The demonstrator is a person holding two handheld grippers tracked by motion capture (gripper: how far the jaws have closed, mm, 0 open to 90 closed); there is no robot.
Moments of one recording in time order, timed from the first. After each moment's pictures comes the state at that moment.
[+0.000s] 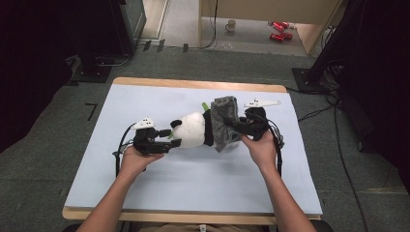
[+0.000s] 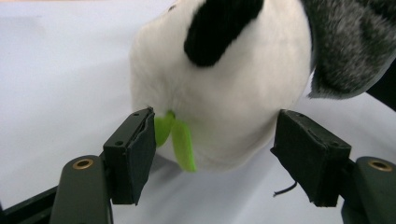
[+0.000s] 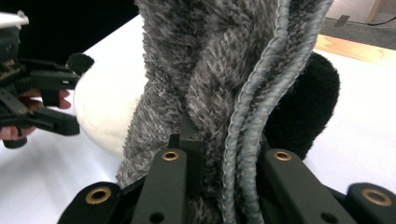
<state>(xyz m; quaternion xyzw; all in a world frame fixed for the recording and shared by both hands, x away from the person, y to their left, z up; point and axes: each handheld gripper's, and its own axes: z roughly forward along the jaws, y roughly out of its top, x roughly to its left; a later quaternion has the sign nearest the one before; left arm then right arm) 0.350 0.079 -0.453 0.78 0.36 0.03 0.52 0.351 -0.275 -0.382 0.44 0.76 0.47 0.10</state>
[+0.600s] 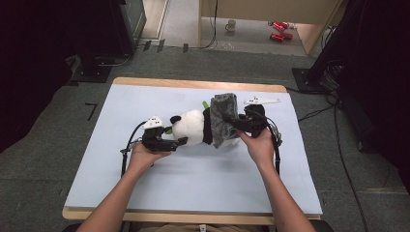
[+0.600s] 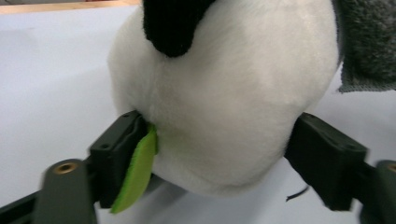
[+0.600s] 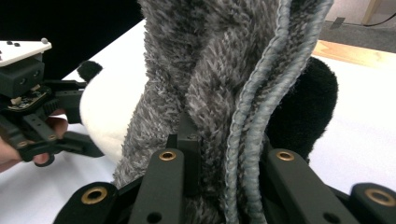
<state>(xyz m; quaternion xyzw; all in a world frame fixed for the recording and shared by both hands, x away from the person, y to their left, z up) 0.366 0.062 -0.470 0.78 0.34 0.05 0.52 0.359 -0.272 -0.383 0.46 0.74 0.48 0.10</state>
